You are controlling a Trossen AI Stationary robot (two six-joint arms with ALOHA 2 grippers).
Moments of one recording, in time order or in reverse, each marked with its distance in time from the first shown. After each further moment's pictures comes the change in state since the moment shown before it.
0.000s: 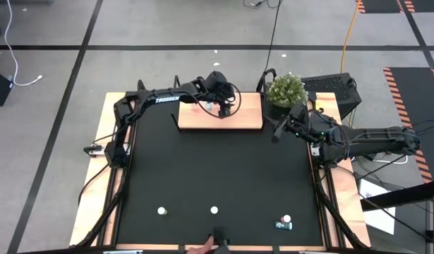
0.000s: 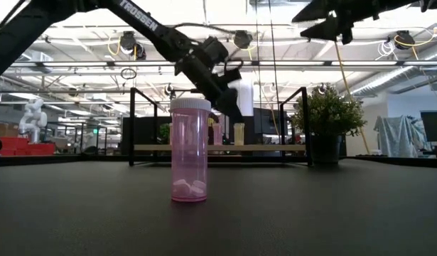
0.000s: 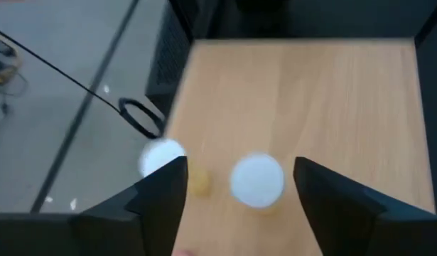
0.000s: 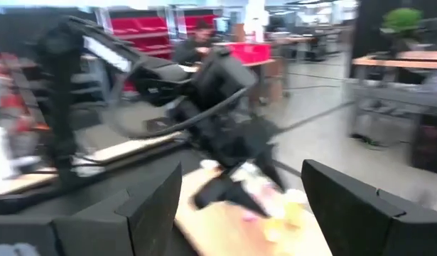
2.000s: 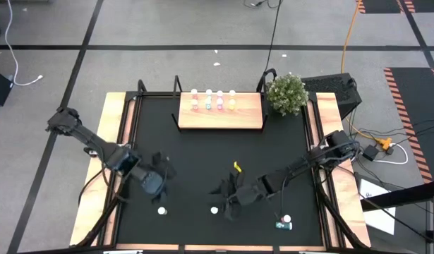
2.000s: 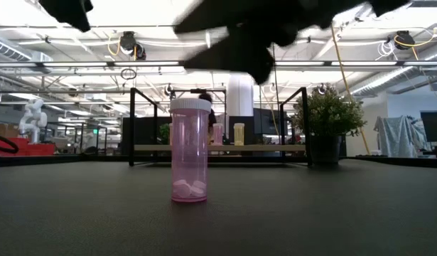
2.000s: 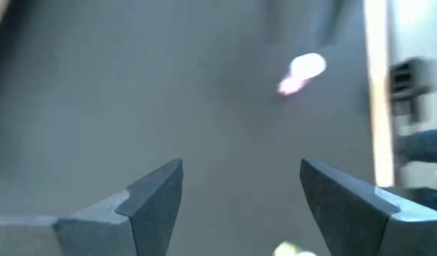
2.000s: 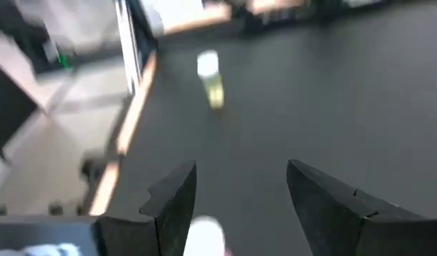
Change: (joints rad) left arm -1.060 -0.840 -0.533 -0.589 -0.363 -1.011; right arm 0.495 1.133 0.483 0.247 -0.255 0.285
